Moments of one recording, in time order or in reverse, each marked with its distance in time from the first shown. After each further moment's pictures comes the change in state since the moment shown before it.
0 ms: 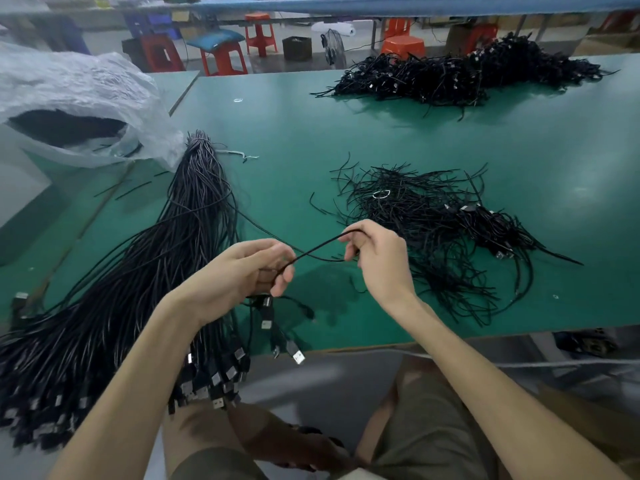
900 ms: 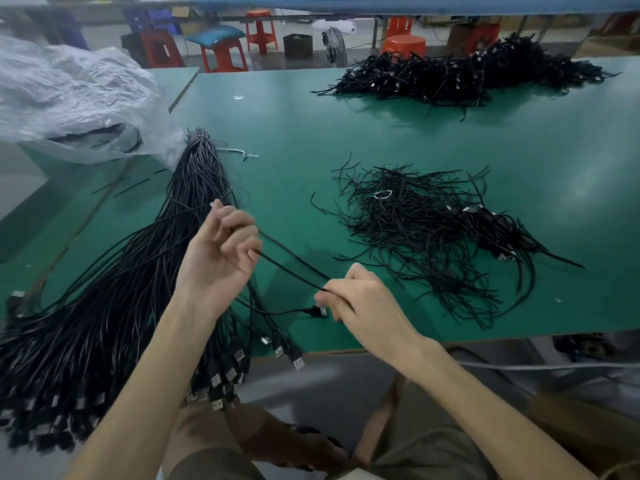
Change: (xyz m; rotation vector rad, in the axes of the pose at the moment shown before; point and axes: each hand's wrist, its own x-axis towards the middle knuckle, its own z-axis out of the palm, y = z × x) left_hand 0.009 0.001 -0.004 -1.139 0.107 0.273; right_hand -0.050 0.007 0.002 -0.402 -0.396 -0.228
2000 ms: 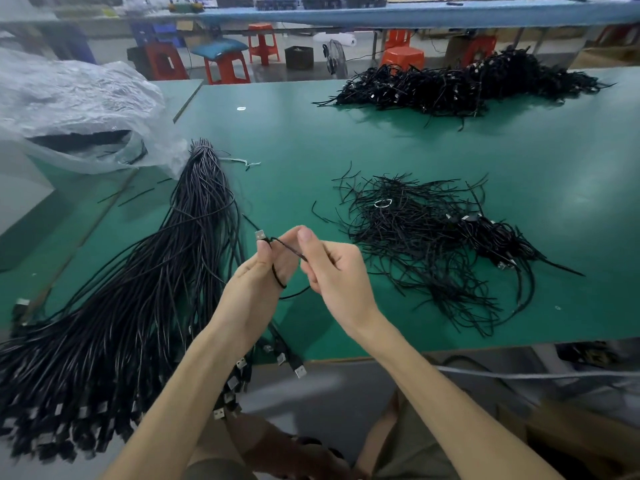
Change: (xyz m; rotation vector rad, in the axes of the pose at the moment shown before) left_hand -0.011 -0.049 0.001 0.878 0.097 0.131; right_hand 0.044 -0.061 -0.002 0.796 0.270 0.029
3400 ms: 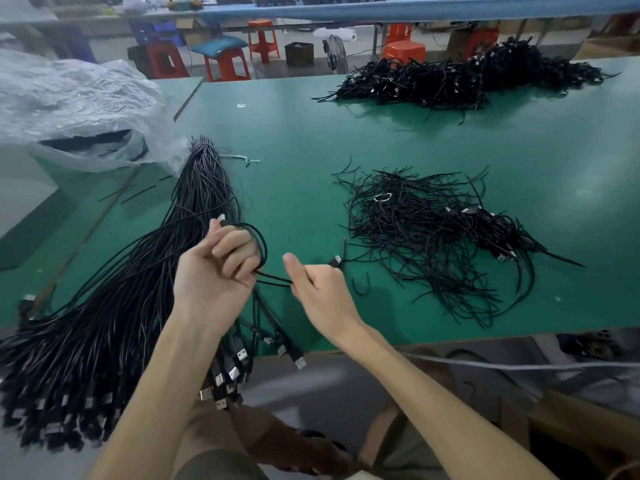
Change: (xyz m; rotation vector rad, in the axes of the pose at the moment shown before) left_hand -0.011 0.043 -0.015 -0.803 0.083 -0.119; right_hand -0.011 0.046 0.013 -0.368 -0.078 0.056
